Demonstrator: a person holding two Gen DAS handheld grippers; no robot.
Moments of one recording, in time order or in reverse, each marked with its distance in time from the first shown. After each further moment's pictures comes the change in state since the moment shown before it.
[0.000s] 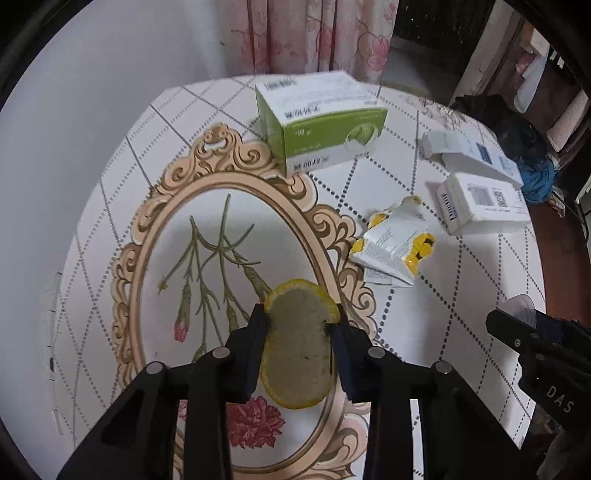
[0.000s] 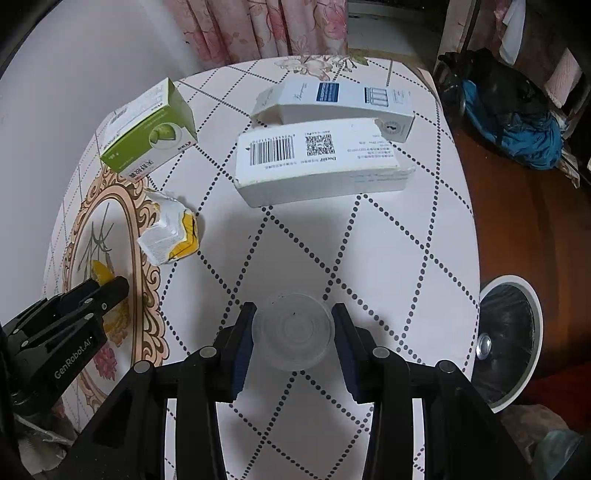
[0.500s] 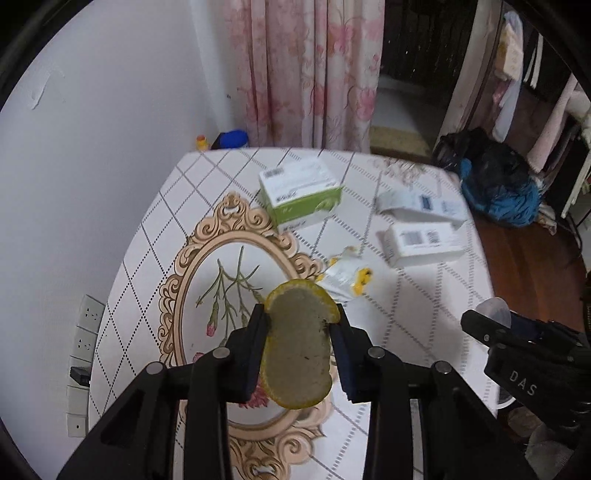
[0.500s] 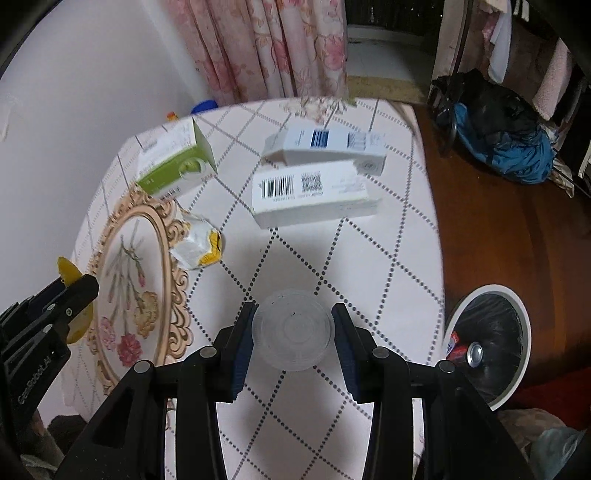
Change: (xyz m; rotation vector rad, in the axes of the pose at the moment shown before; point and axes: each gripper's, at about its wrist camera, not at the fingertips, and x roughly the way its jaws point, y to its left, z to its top) left arm -0.105 -0.015 -0.014 0.006 -0.183 -0.001; right arm -0.069 -0.007 -0.014 0.007 -0.124 0.026
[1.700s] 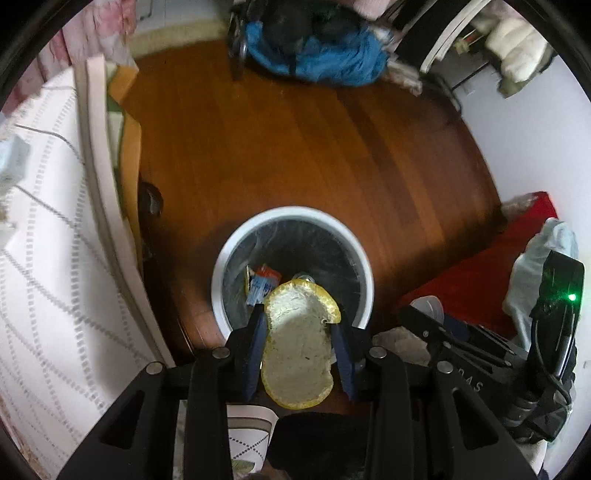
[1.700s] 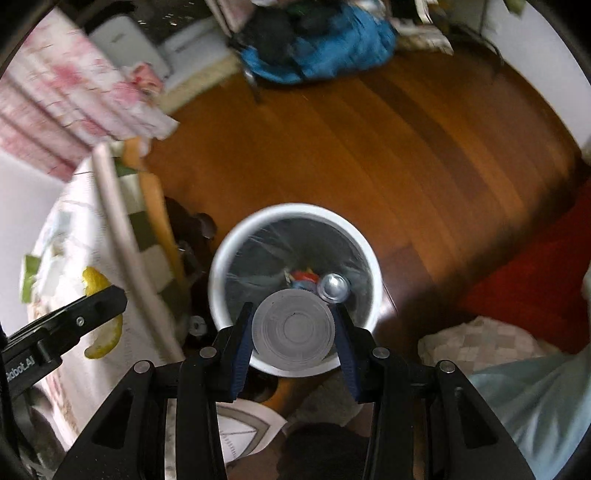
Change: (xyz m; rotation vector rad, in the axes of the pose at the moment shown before) left arm 0.101 -0.381 -0.032 0.352 0.484 -0.475; right arm -0.020 -0.399 -0.118 0.576 0.111 -0.114
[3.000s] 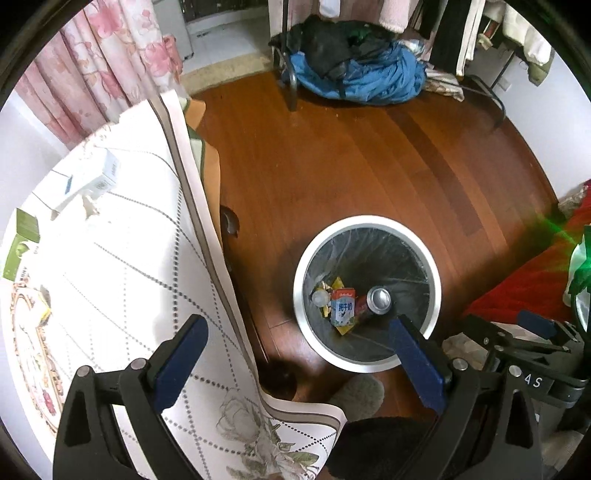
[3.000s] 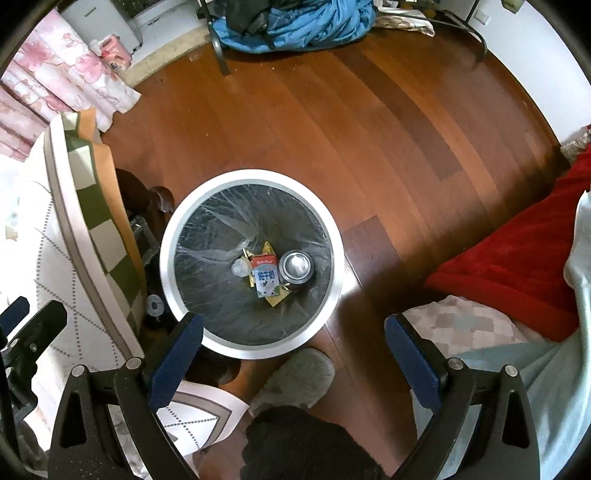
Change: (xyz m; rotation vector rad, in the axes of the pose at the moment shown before) left arm -0.042 0.006 -0.038 0.045 -0.147 0.305; right arm -0.004 0.004 -0.014 -0.025 0.051 -0.155
